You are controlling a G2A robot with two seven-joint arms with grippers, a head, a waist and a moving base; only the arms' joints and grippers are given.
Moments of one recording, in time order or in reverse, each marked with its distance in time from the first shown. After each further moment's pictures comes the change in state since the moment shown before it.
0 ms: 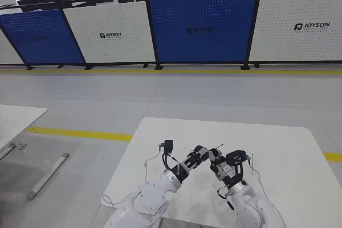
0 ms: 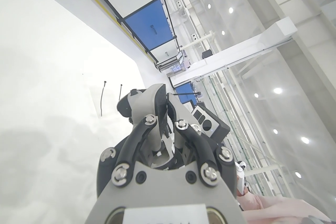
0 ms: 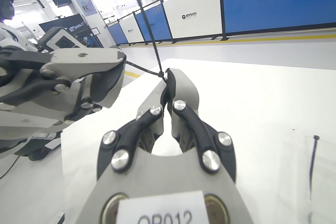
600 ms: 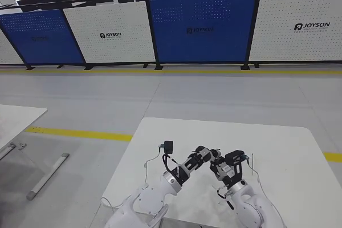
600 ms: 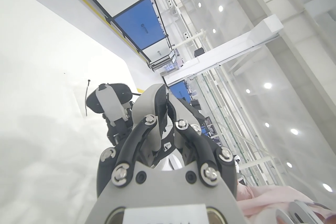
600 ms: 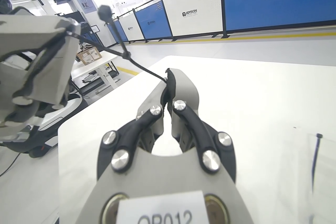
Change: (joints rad) left arm 0.038 0.003 -0.009 -0.065 0.010 -0.032 -0.002; right arm 0.025 0.003 -0.016 0.051 0.003 -0.007 -0.015
